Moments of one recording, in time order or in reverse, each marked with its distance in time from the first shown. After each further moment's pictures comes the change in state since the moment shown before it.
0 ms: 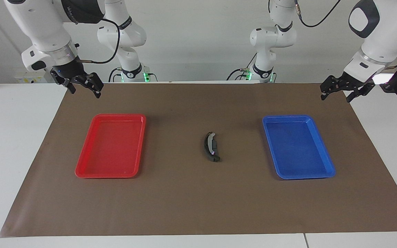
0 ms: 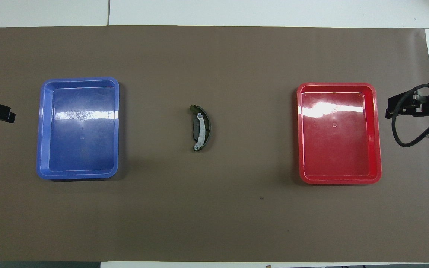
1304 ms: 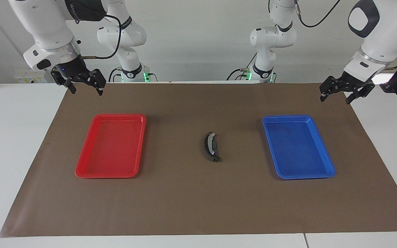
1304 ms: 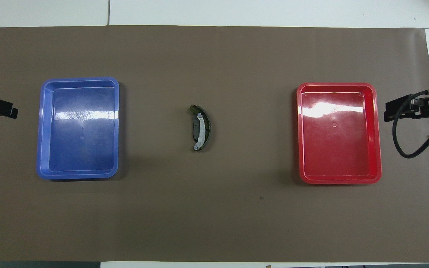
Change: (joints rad) left arm -0.002 0.000 -0.001 -0.001 -0.014 0.030 0.000; right arm 0.026 0.000 -0.005 0.015 -0.009 -0.013 -0.099
